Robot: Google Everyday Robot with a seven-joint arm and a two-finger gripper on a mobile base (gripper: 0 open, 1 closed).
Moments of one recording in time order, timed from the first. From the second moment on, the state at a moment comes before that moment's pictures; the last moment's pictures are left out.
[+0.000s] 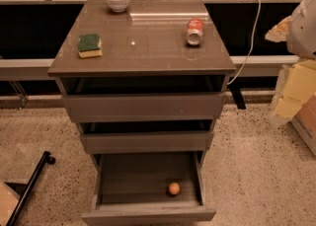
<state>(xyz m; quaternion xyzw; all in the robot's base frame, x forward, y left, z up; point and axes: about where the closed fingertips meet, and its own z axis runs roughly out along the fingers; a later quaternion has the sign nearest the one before) 0.438 -0.215 0.981 -0.60 0.78 -0.04 0.17</state>
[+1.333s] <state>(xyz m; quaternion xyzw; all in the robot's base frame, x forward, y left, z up) 0.485 -0.213 0.903 -0.47 0.87 0.02 0.17</state>
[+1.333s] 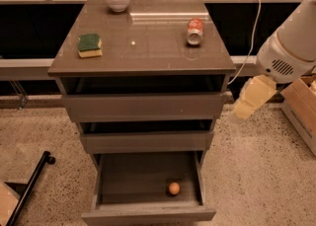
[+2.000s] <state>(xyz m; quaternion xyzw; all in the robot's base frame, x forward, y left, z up) 0.498 -0.222 0.827 -0.36 0.93 0.02 0.11</state>
